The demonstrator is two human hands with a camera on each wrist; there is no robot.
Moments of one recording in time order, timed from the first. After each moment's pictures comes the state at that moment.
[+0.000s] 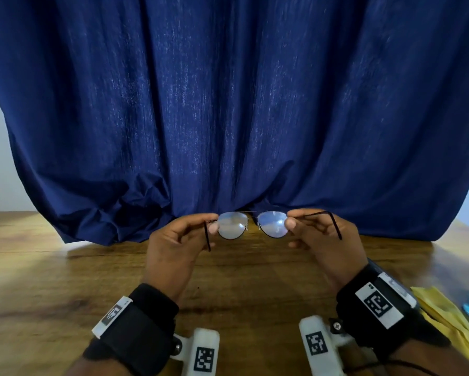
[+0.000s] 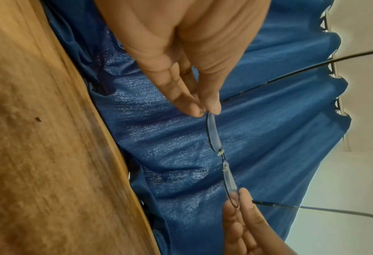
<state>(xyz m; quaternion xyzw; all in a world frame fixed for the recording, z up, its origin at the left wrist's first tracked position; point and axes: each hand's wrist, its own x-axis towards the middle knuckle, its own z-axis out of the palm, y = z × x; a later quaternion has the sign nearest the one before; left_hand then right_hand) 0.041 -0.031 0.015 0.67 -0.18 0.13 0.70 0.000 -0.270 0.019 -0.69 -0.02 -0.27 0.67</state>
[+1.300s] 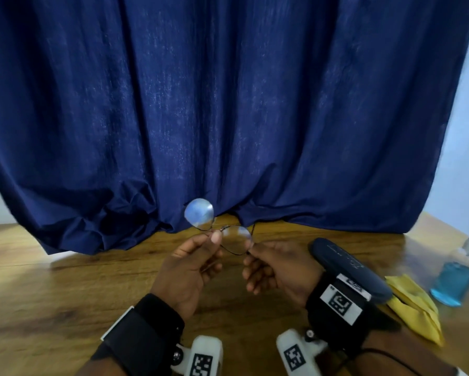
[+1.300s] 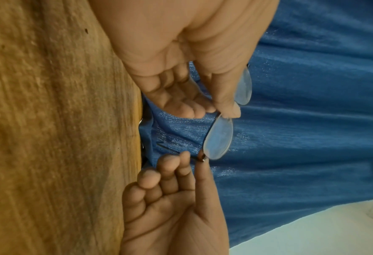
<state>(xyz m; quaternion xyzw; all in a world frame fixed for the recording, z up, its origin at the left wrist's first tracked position) 0.038 -0.053 -0.005 0.51 -0.10 -0.12 0.84 -0.013 -0.231 0.014 -0.69 0.04 0.04 0.72</state>
